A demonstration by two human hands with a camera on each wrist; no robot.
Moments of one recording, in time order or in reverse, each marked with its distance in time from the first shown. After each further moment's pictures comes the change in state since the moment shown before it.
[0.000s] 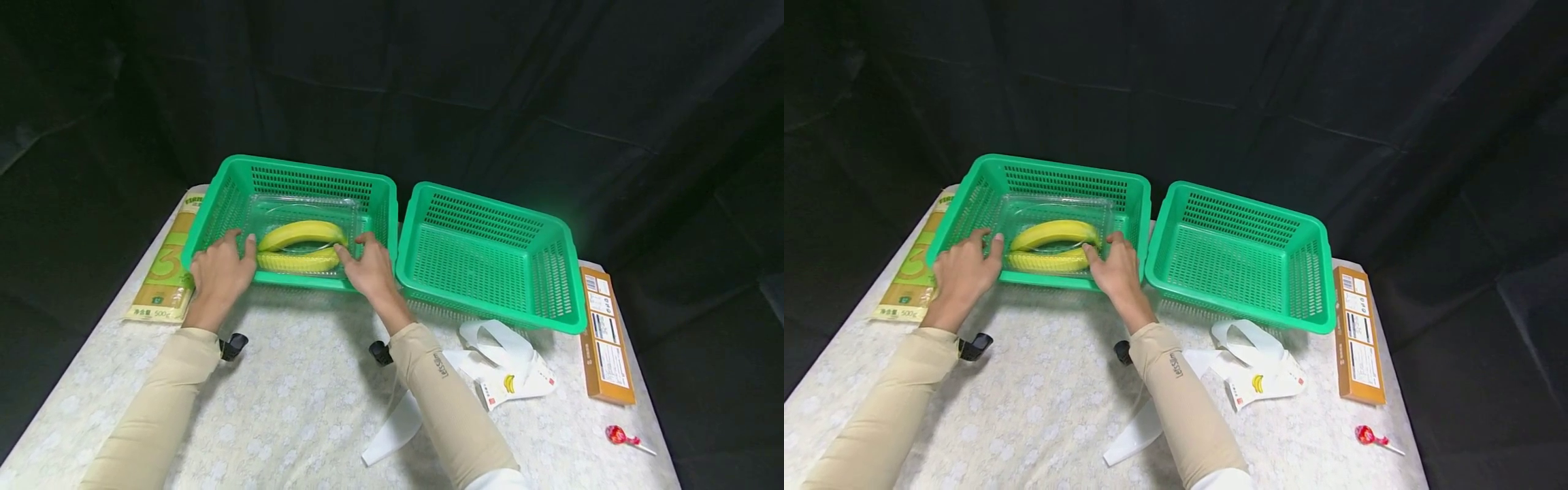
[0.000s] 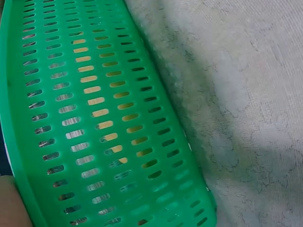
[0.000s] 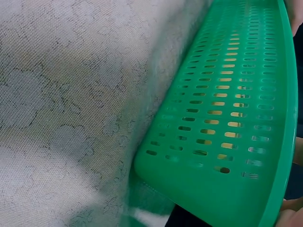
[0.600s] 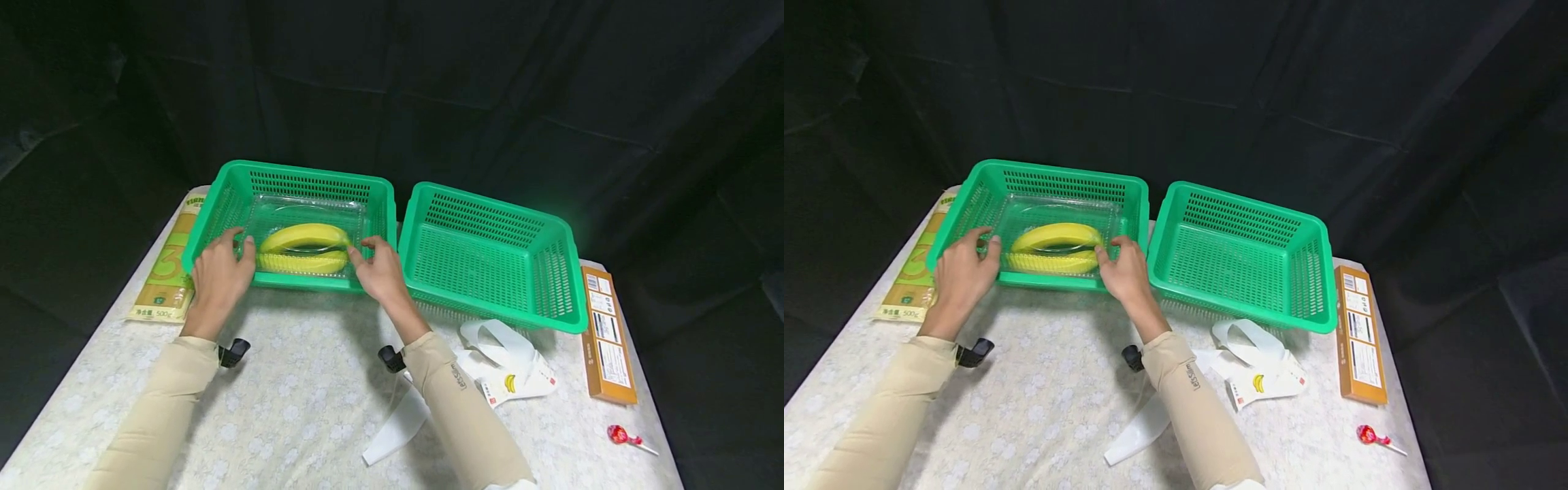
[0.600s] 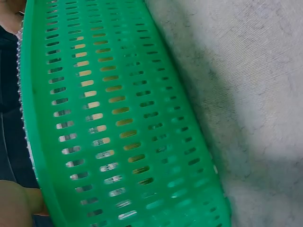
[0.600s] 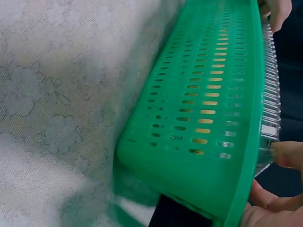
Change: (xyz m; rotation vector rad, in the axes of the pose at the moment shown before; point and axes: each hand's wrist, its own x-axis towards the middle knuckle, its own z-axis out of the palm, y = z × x) left_hand -0.011 0.004 -0.004 -0.146 0.104 0.011; right_hand -0.015 -0.001 -0.017 0.080 -0.021 0.001
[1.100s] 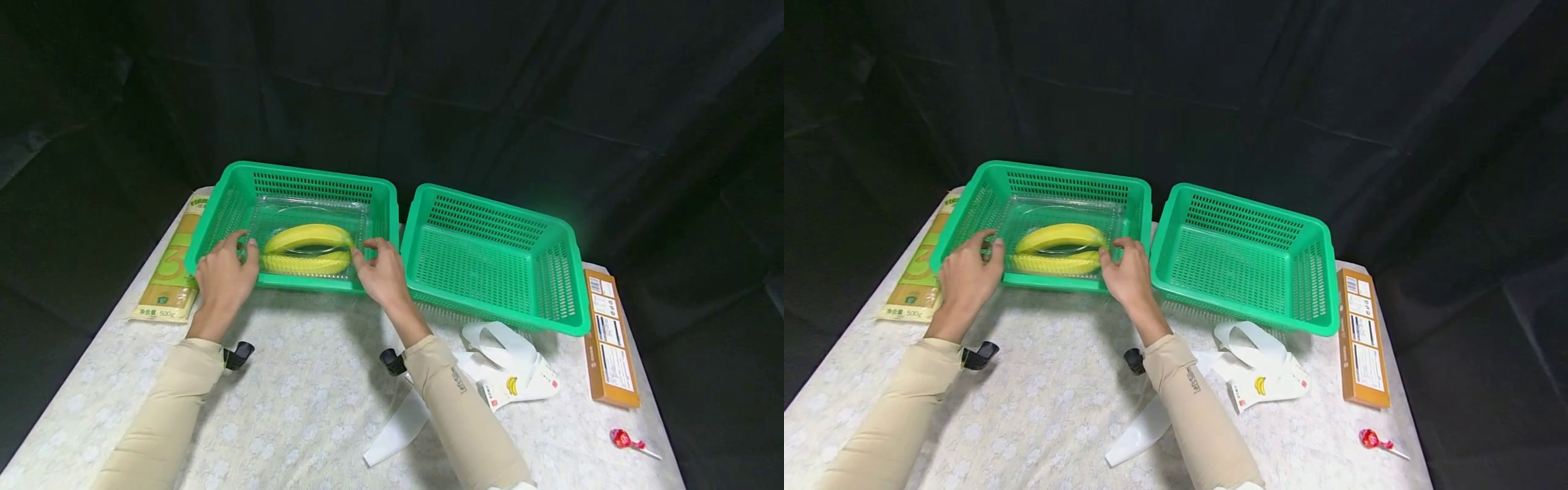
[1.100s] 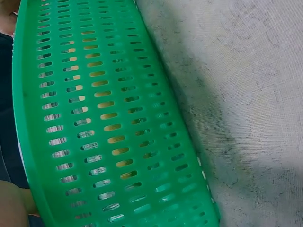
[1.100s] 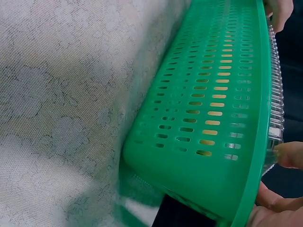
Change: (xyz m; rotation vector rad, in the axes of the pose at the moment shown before) left_hand -0.002 -0.003 0.008 0.002 0.058 0.009; right_hand -0.001 0.004 0.002 0.016 0.031 -0.043
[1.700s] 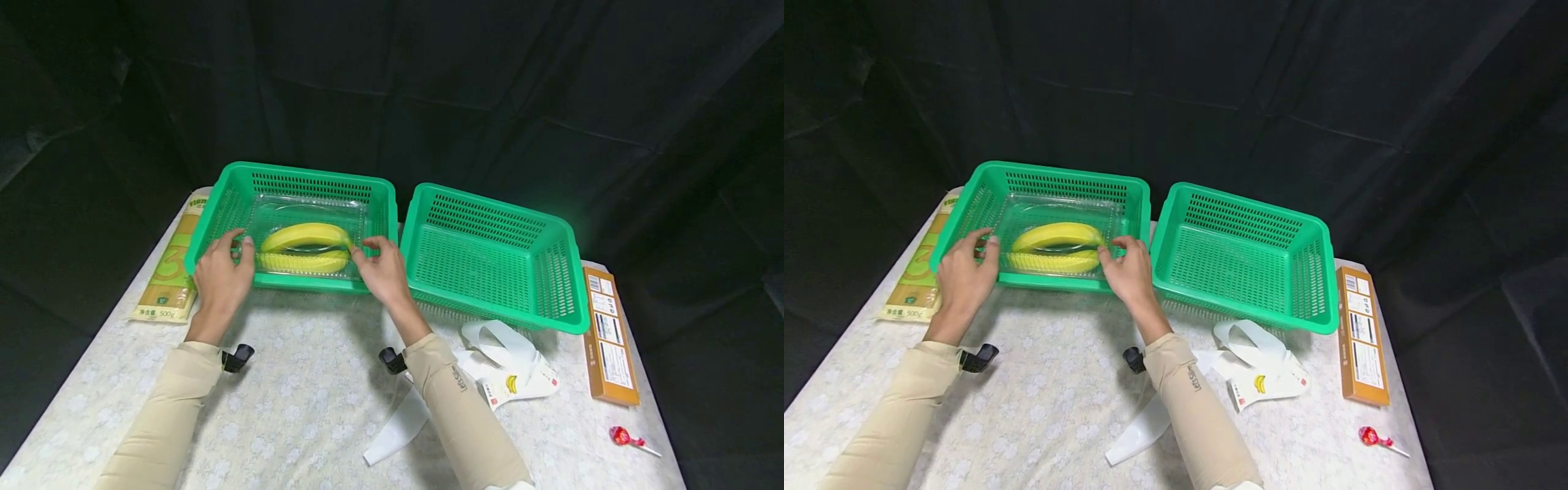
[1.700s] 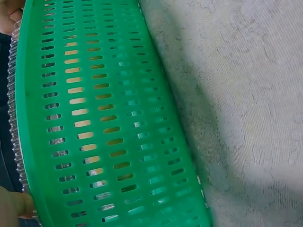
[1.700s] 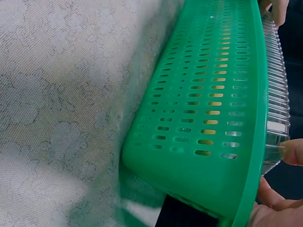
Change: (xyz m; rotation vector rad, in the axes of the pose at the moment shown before) left_hand -0.002 0.000 0.002 -0.105 0.102 -0.009; right_hand 0.001 0.004 -0.002 0.082 0.018 0.024
